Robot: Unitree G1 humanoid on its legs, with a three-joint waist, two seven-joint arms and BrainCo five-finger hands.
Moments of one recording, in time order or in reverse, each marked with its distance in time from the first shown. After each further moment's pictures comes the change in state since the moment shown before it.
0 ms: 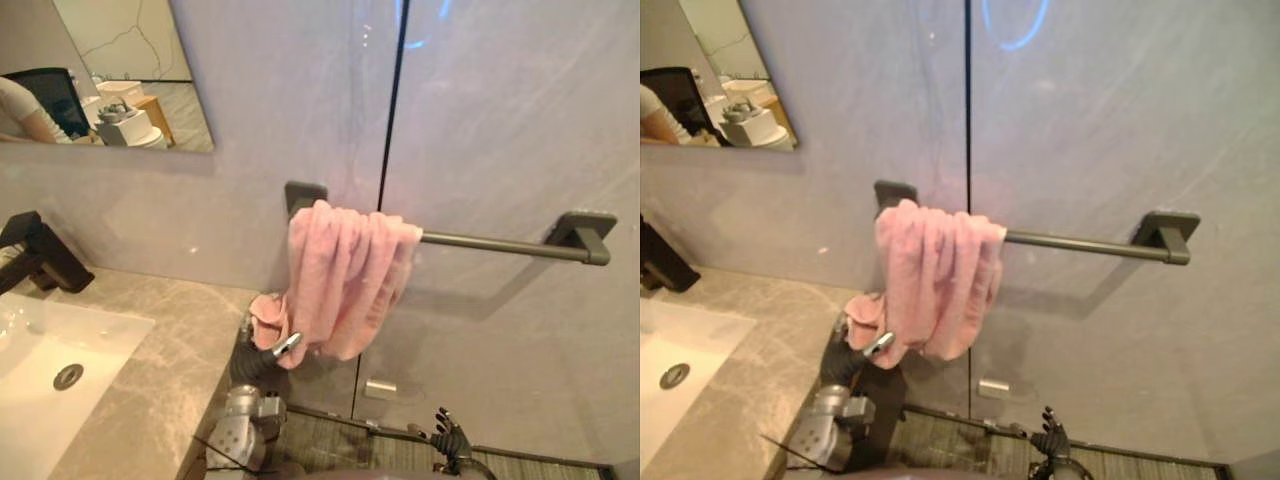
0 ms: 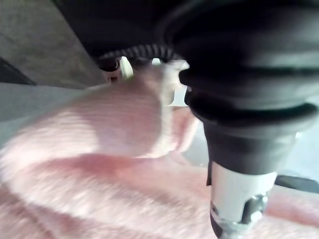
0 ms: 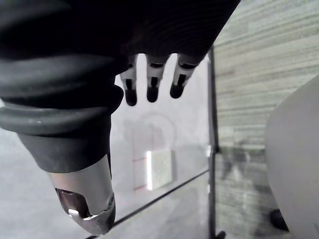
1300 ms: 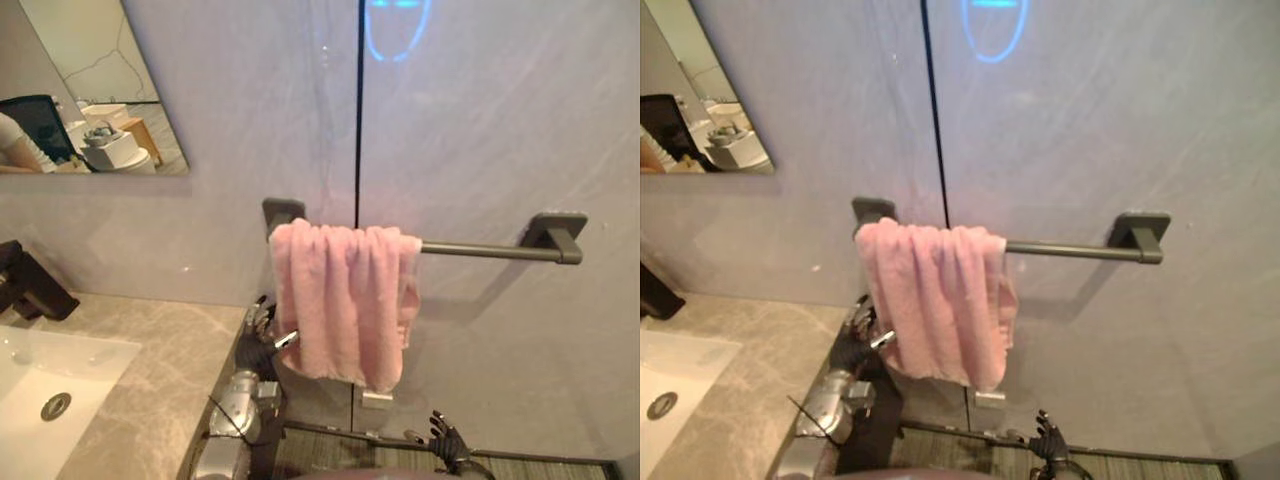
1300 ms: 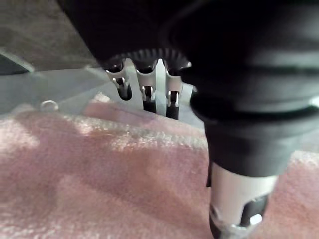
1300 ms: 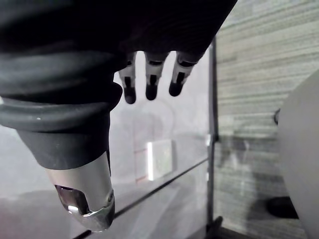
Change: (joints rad) left arm -0.238 0.149 -0.024 0.434 -0.045 -0.027 0.002; right arm -0.022 -0.046 0.045 0.048 0.001 0.007 0.068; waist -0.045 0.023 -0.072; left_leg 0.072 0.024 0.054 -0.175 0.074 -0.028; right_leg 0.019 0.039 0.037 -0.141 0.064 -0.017
